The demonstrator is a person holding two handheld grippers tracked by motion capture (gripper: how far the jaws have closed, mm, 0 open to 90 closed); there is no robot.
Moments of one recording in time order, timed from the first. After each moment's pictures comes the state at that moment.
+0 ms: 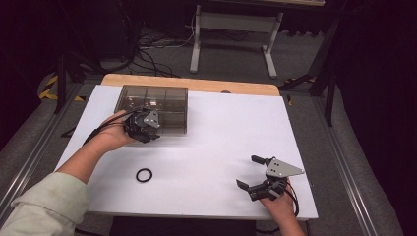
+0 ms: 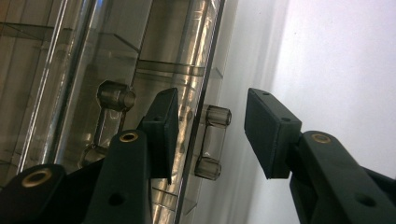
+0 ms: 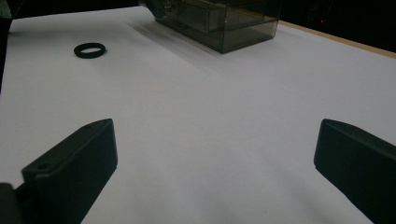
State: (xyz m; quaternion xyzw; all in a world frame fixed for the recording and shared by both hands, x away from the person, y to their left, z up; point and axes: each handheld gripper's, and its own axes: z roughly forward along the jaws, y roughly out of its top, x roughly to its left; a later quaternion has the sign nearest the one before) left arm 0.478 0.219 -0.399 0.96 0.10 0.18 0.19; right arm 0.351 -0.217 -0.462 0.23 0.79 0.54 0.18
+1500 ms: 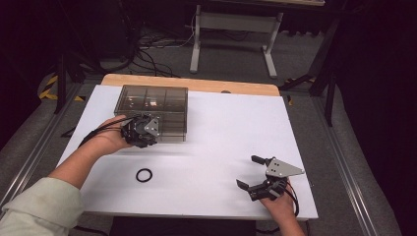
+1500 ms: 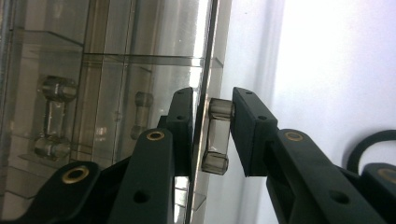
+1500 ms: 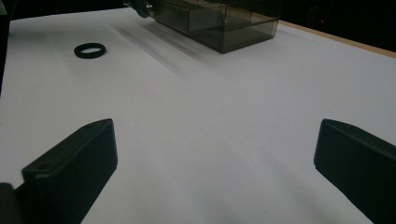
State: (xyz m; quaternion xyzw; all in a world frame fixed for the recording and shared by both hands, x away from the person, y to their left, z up) left arm 0.454 0.215 -0.391 0.97 0.06 0.16 0.15; right arm 0.351 -0.217 -0.462 0.23 0.79 0.54 0.17
